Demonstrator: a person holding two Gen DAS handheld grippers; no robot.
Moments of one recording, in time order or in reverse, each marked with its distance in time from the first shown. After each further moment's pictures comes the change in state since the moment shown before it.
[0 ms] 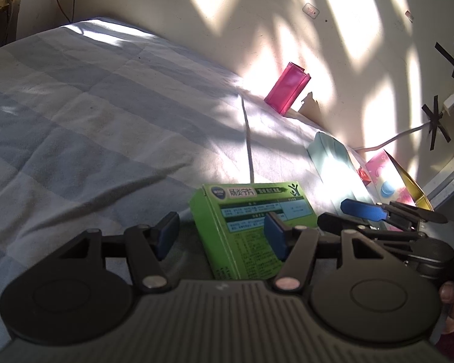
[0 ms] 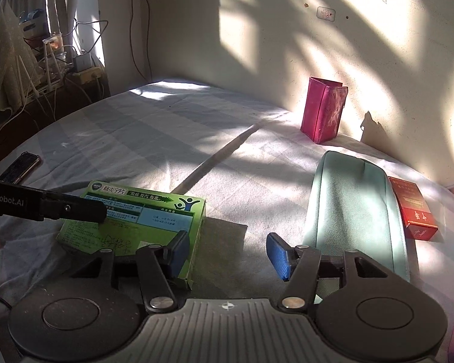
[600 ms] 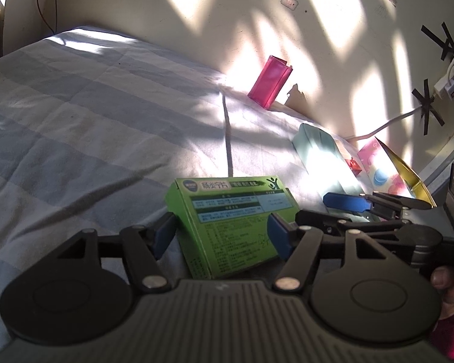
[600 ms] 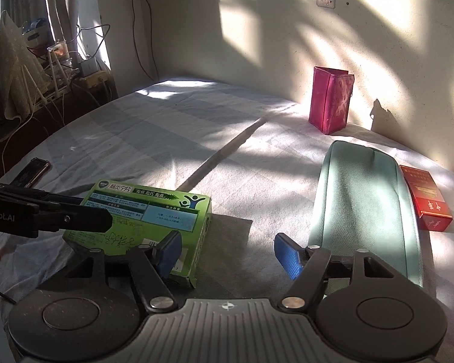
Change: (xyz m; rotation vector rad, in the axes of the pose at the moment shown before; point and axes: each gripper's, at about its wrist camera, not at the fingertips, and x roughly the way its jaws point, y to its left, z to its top) left arm -0.003 -0.022 -0.003 0.059 0.009 -0.001; right arm 0.004 -0.015 -0.002 0.049 0.026 0.115
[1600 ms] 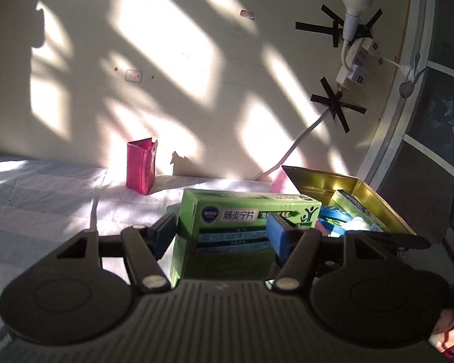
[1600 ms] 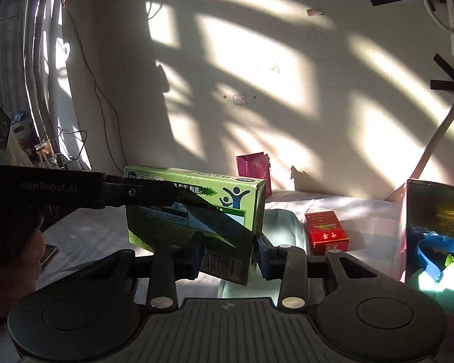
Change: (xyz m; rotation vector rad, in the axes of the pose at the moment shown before) left arm -0.010 -0.182 0.049 0.362 -0.190 -0.180; right arm -0.147 -0.060 -0.027 0.152 -0.379 -0.138
